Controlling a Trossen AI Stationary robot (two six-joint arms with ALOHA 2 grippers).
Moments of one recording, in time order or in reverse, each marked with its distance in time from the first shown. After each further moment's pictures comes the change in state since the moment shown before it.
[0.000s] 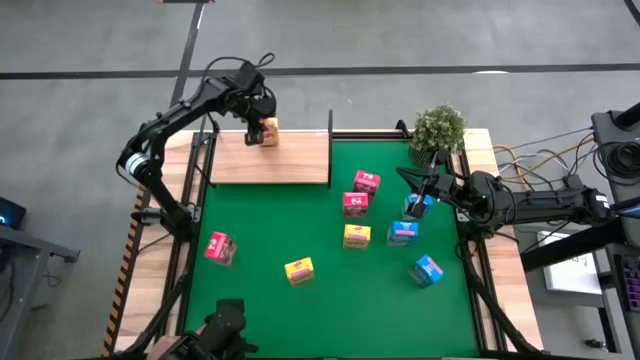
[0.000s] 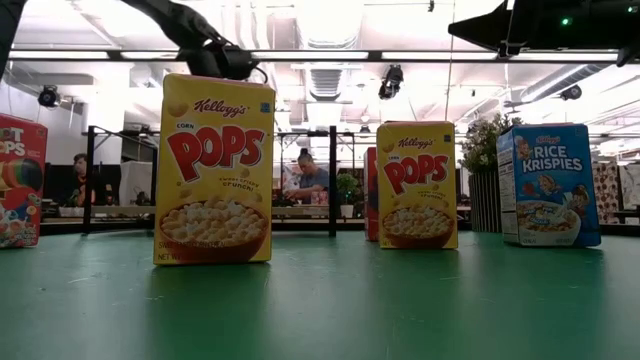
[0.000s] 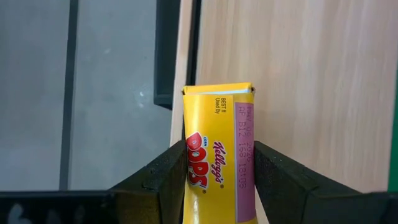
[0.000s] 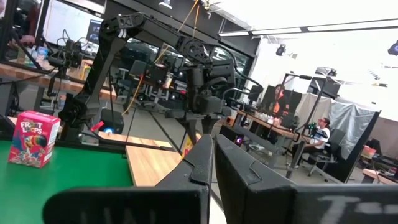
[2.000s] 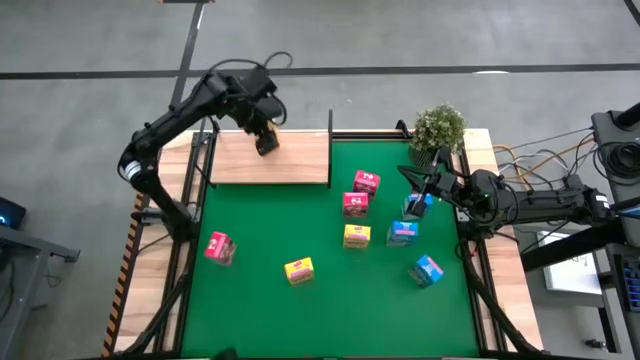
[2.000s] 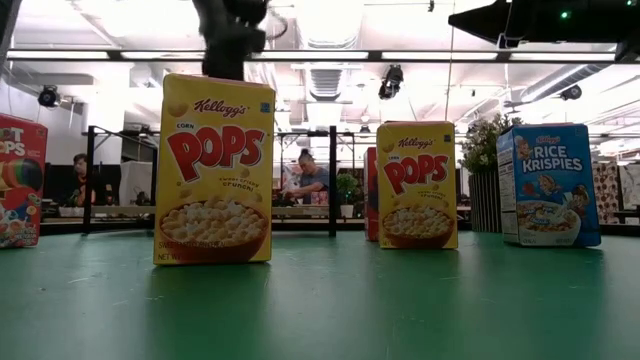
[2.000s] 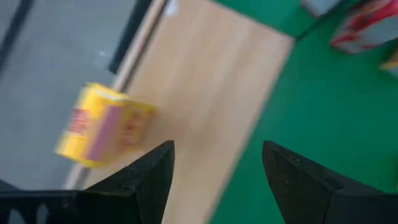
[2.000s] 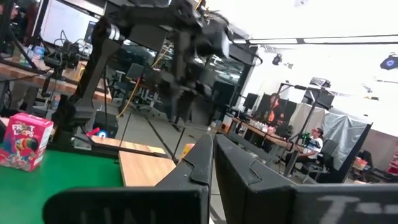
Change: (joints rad) left arm -0.290 -0.033 0.323 -0.423 -0.042 -0.701; right arm 0.000 0.000 0.026 0.000 -0.004 -0.053
